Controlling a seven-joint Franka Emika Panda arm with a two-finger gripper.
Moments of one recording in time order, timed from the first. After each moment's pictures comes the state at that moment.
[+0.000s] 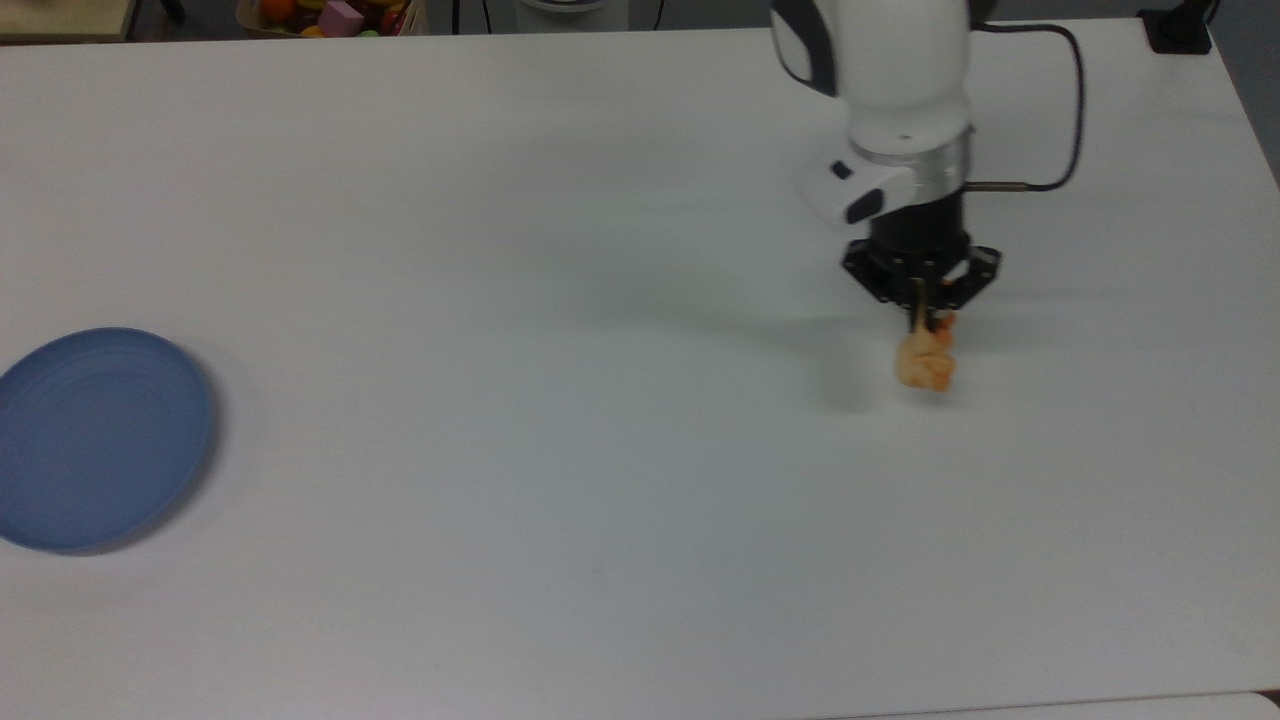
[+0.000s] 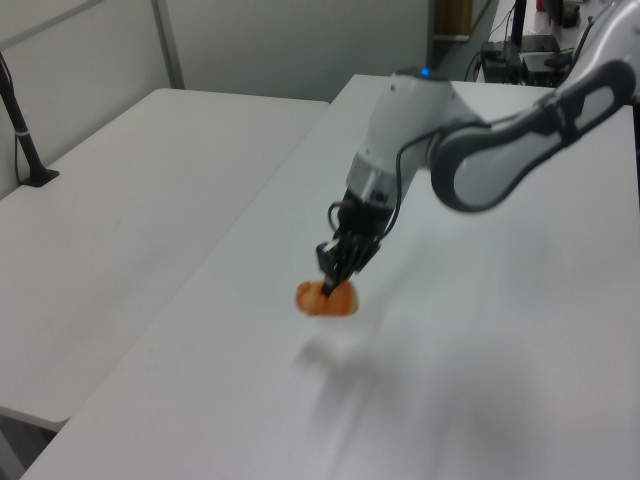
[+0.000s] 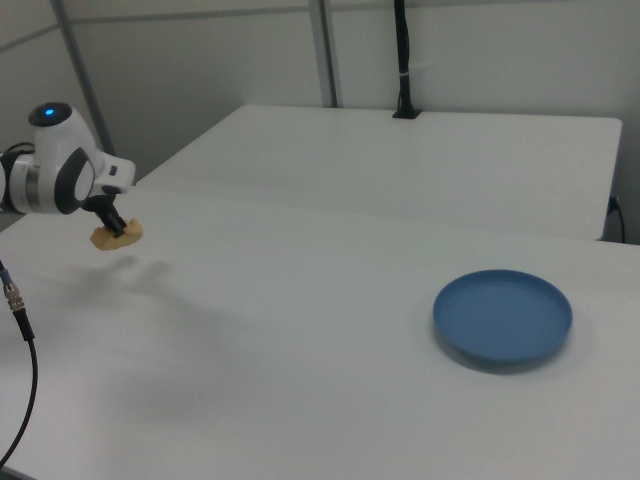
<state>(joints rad) 0.45 0.54 0.10 -1.55 0.10 2.54 0.79</state>
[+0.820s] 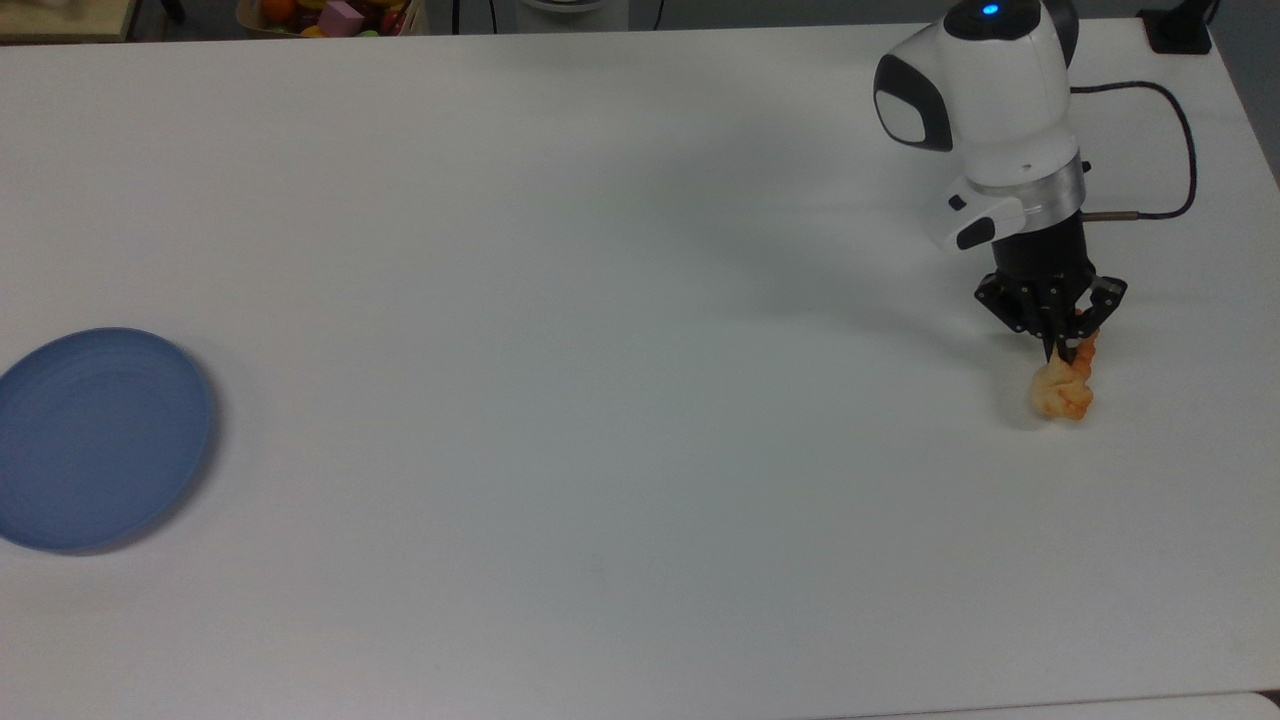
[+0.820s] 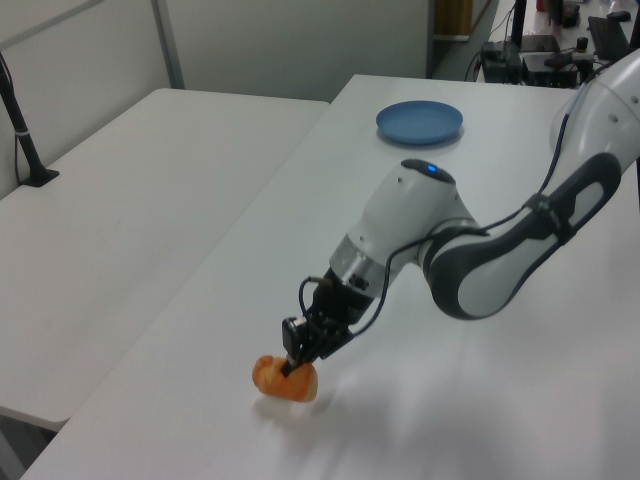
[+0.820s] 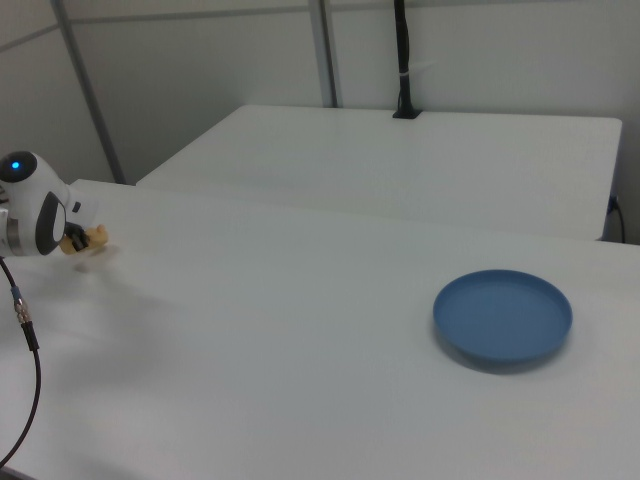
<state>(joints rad) 0.60 0.78 0.10 -1.41 0.07 2.84 1.08</state>
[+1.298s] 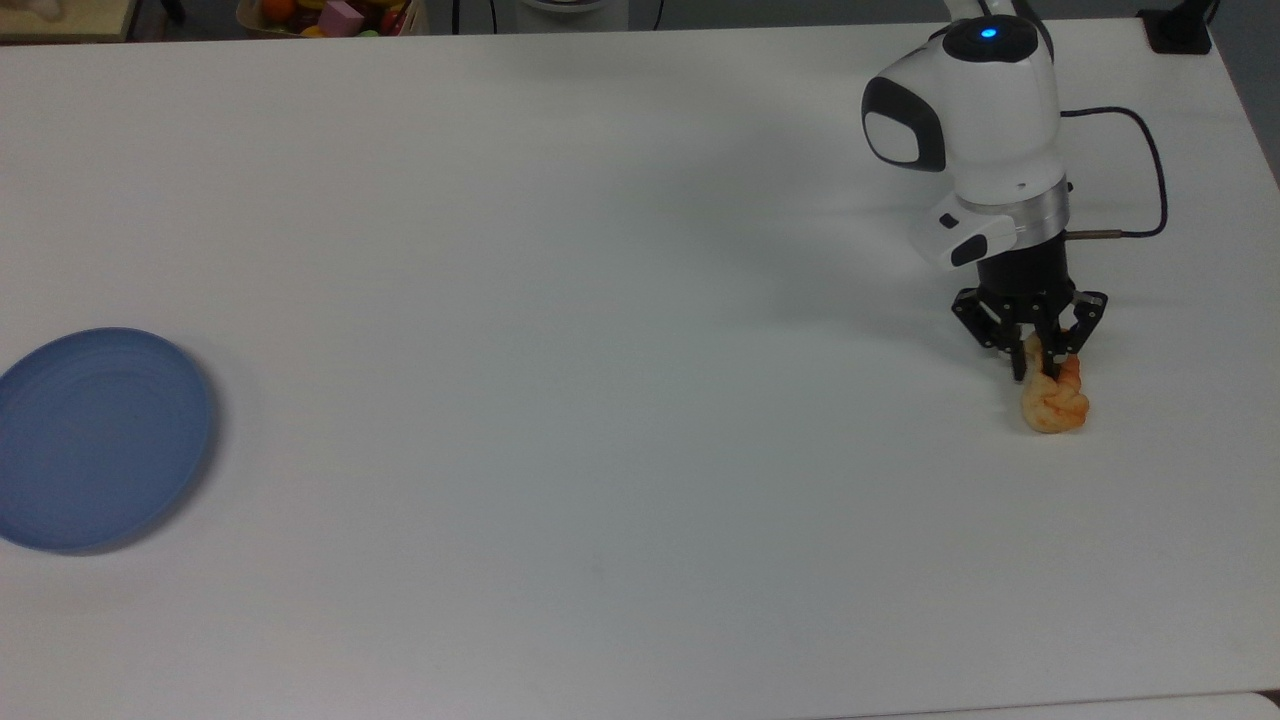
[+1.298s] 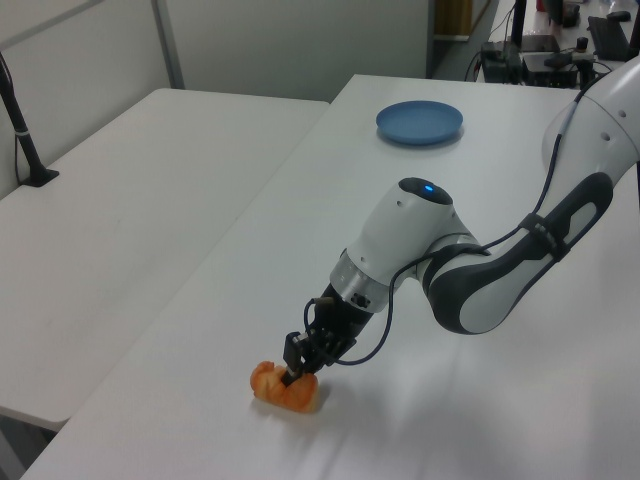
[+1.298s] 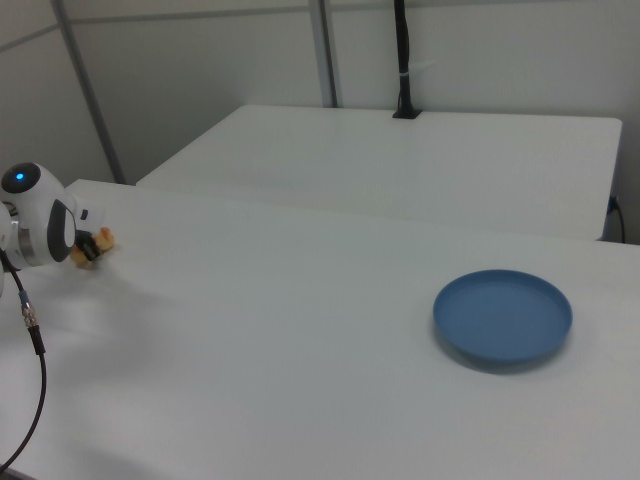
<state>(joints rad) 0.59 0.81 0.10 -1.41 -0.06 2.84 1.09</state>
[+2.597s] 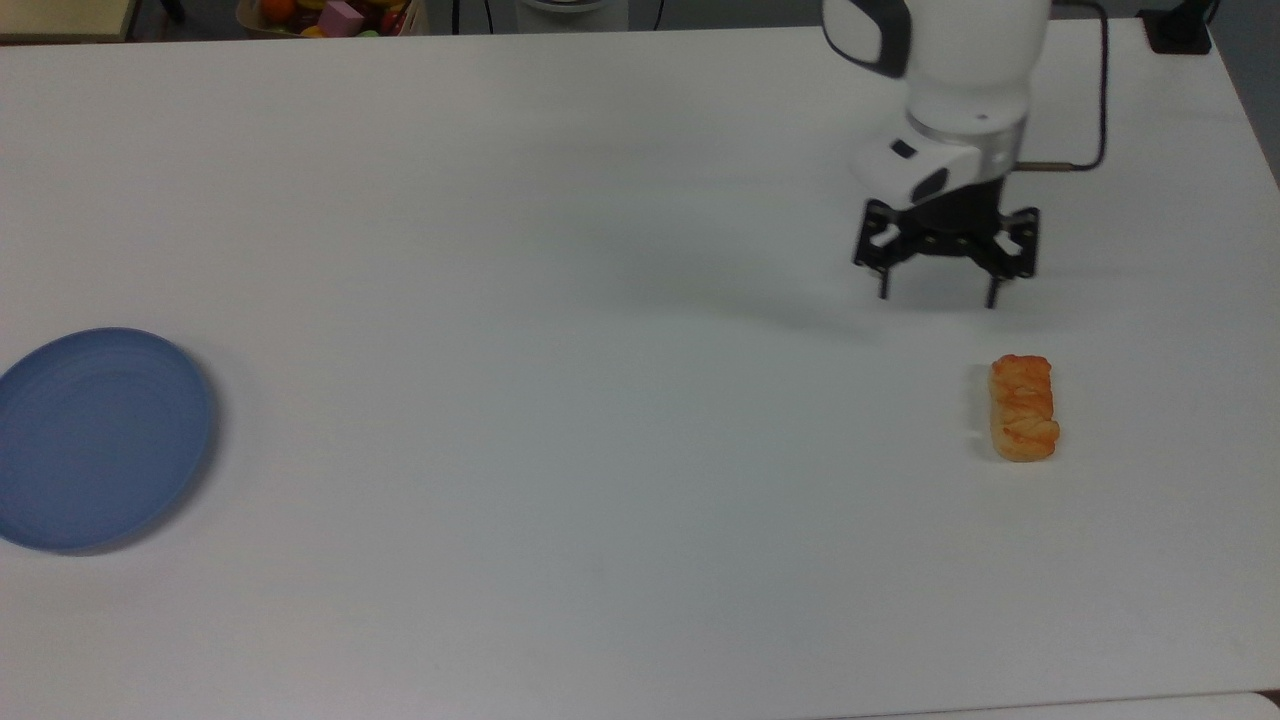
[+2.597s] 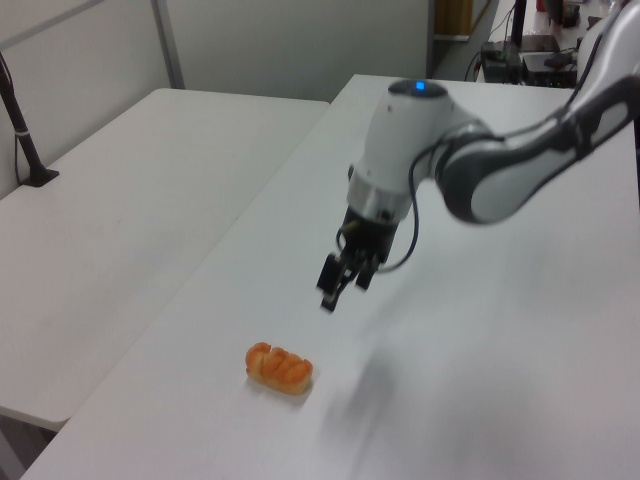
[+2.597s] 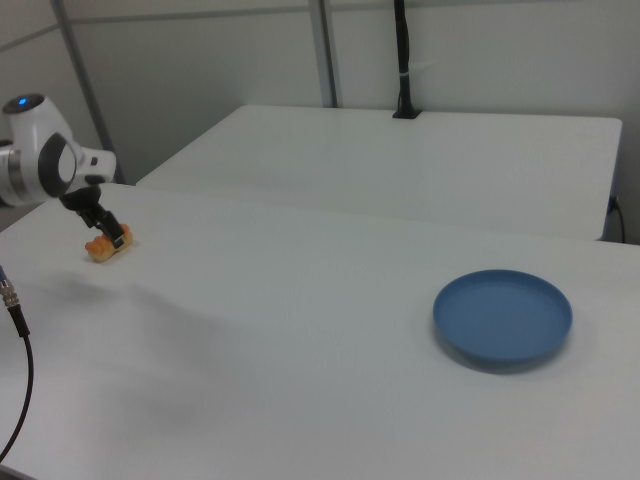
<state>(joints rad) 0.44 0.52 0.15 -1.52 -0.10 2.35 0.80</state>
